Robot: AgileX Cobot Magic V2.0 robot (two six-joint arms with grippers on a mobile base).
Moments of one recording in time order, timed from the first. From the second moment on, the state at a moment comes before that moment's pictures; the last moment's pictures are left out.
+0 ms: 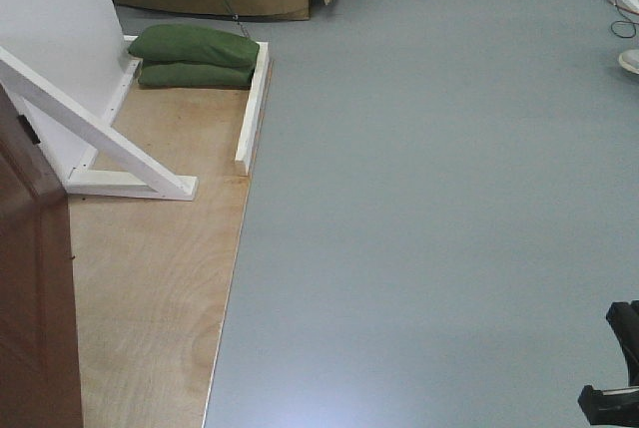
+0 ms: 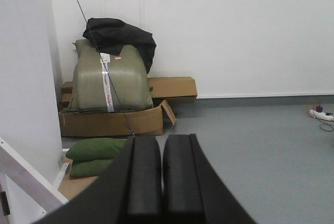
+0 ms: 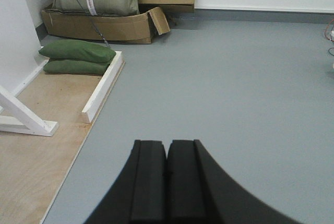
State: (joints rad) left arm -0.14 -0.01 0.03 0.01 0.03 -0.10; right arm 0.05 -0.01 0.03 0.07 0.38 -0.06
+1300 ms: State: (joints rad) left arm -0.07 0.04 -0.14 0.03 -0.23 -0.06; right arm 0.05 -0.01 0.03 0.07 0.38 -0.06
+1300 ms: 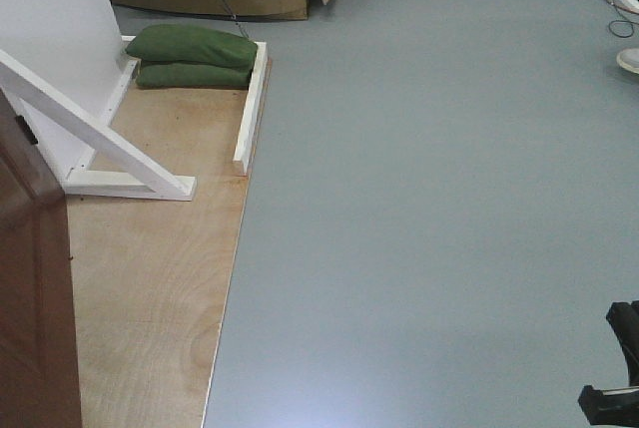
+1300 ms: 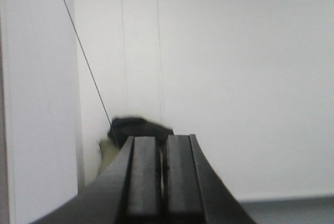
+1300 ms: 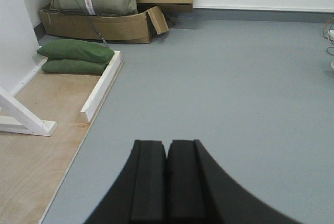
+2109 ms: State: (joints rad) left arm -0.01 0.28 -0.47 -1.13 -1.16 0.91; right arm 0.05 -0.01 0.03 0.07 0.38 -0.06
